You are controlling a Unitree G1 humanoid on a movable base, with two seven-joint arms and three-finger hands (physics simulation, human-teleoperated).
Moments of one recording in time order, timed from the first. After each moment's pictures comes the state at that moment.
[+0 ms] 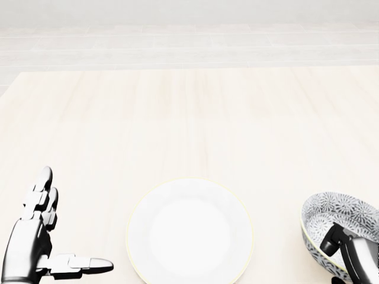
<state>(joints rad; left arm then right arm) 0.13 0.06 0.19 -0.11 0.09 0.01 -0.15 0.25 -0.11 -0.30 -0.20 -1.11 0.09 0.20</state>
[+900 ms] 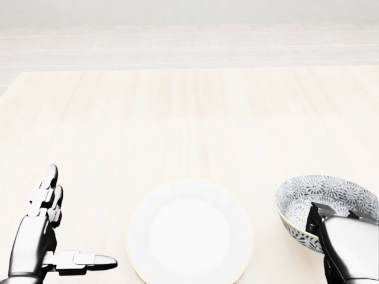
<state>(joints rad) 0.10 0.07 0.17 -0.06 0.10 -0.01 -0.14 0.23 -0.10 -0.17 -0.36 -1.40 0.09 0.25</state>
